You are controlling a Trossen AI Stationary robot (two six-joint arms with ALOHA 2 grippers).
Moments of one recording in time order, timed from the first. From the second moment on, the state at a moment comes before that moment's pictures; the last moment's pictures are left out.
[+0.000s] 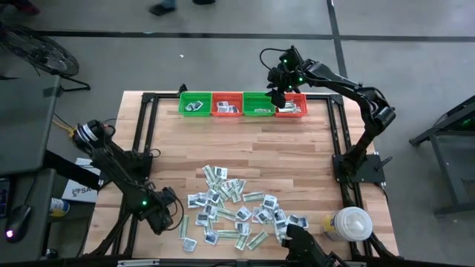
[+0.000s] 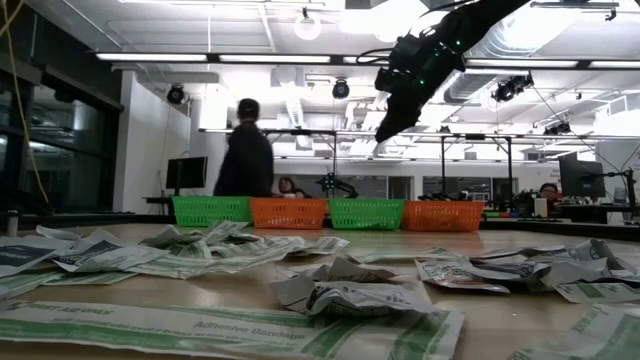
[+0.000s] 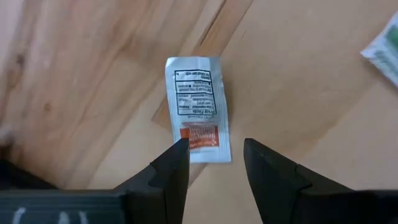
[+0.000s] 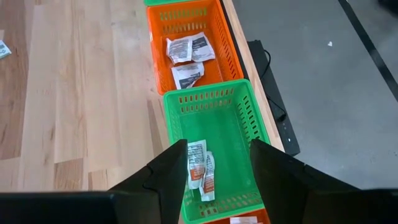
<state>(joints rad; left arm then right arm) -0.92 1.51 0.79 -0.84 -0.04 -1.50 -0.80 1.71 1.44 -0.62 -0.36 -0.47</state>
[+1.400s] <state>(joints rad) -0.92 1.47 0.67 -0.70 -0.03 -1.52 -0.80 1.71 1.44 -0.66 -0.36 -0.47</state>
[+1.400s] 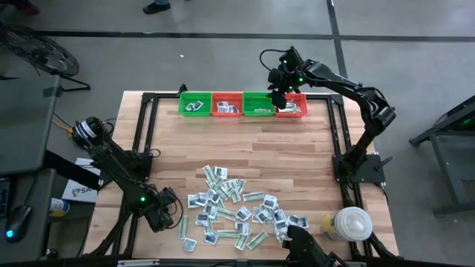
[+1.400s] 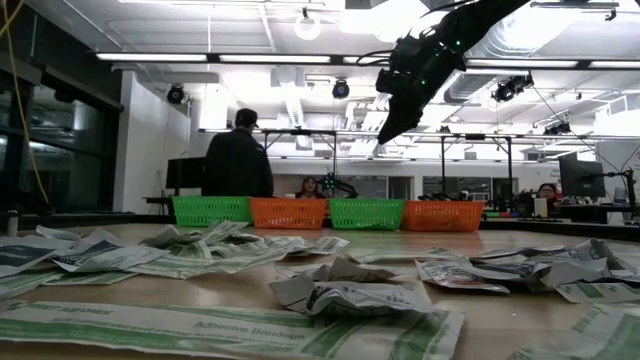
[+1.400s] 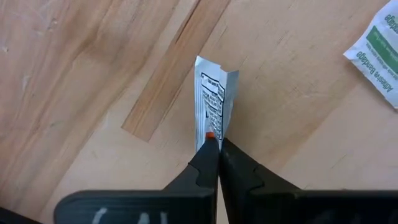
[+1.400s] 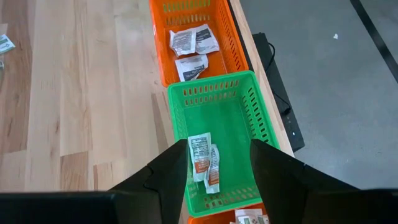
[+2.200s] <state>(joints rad) -0.70 1.12 0.67 -0.77 -0.78 -1.31 -0.80 1.71 1.44 -0.66 -0.64 -0.47</state>
